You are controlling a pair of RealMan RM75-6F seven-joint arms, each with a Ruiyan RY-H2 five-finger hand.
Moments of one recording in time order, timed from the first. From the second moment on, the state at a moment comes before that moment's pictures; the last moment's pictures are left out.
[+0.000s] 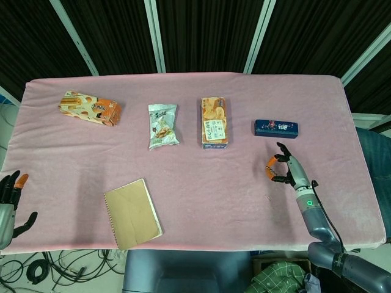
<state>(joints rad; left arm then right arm) -0.02 -1.16 -0.03 -1.64 1.52 1.57 0.17 0.50 -1.53 0.29 -1.19 -1.17 0.83 0.63</state>
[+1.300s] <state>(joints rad) -0.02 -1.16 -0.03 -1.63 1.52 1.57 0.17 0.51 -1.63 0.29 -0.98 -1.19 0.79 0.75</state>
